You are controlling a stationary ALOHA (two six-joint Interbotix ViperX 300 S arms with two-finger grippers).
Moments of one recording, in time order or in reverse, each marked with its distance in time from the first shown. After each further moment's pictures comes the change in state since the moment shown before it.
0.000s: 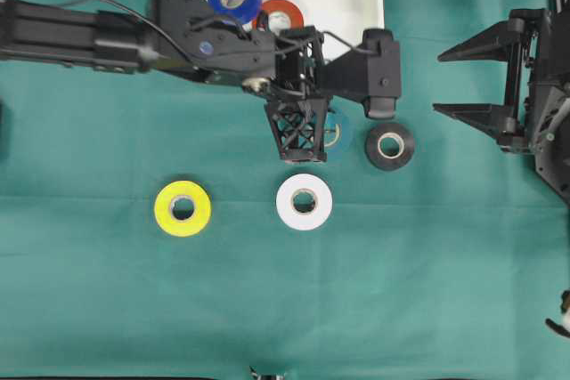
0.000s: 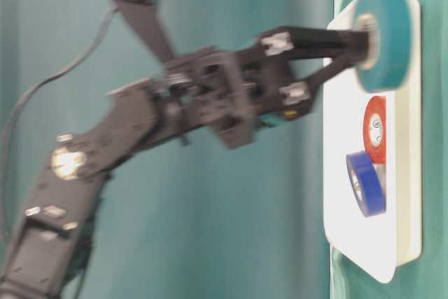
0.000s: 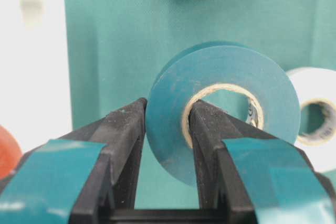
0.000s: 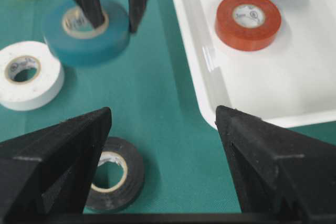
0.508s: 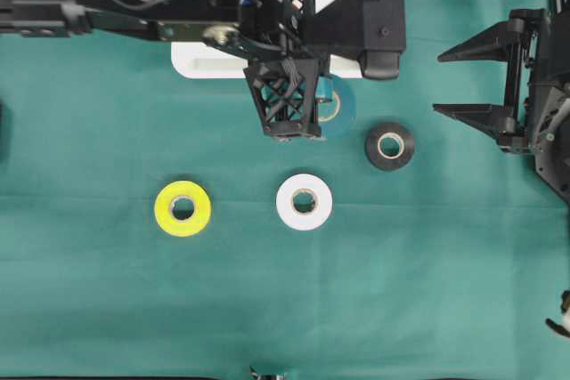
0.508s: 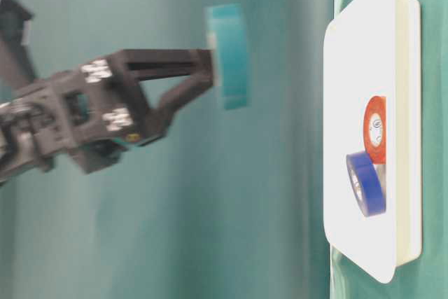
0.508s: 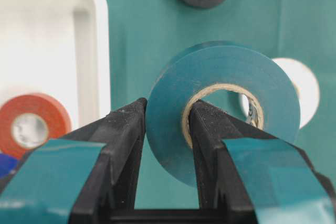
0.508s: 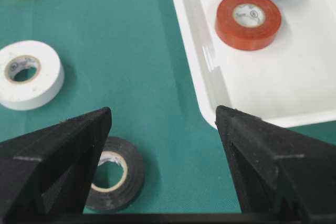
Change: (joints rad) left arm 0.011 -0.146 -0.115 0.002 0.204 0.008; right arm 0.000 0.002 0.000 0.000 0.000 0.000
